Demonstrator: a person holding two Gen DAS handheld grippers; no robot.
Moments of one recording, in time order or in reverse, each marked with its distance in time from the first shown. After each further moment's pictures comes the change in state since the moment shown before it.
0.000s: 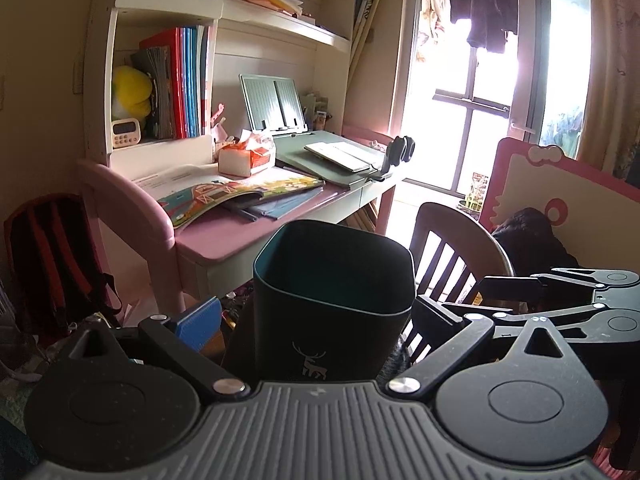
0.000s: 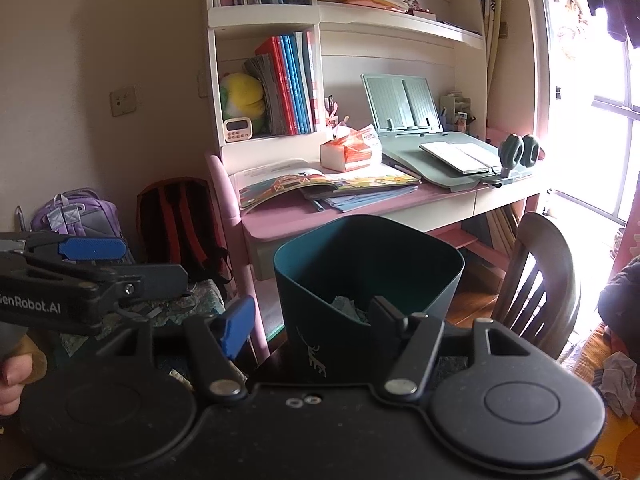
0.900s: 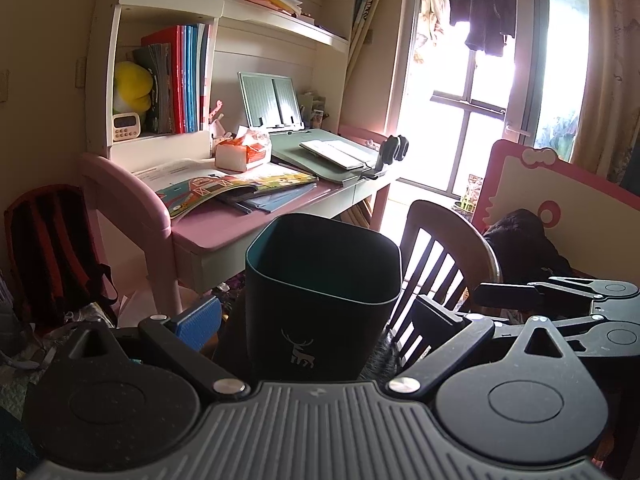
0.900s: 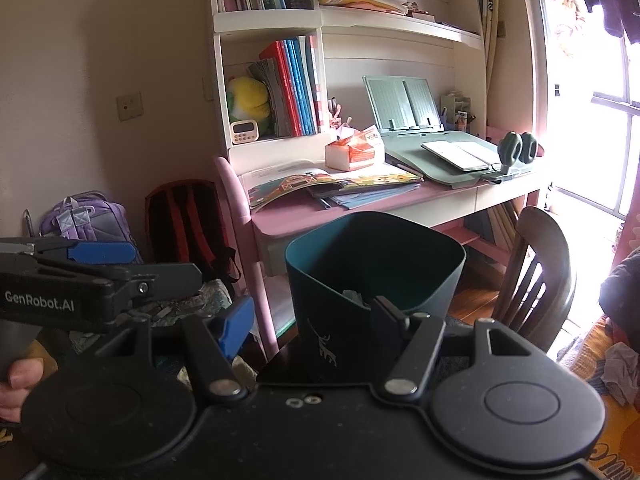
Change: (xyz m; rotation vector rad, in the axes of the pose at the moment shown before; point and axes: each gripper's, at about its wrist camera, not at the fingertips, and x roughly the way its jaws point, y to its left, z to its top) left arm -0.017 -0.009 -0.012 -0.021 0.003 -0.014; right arm -0.019 0.007 -0.007 0.011 -0.002 0.007
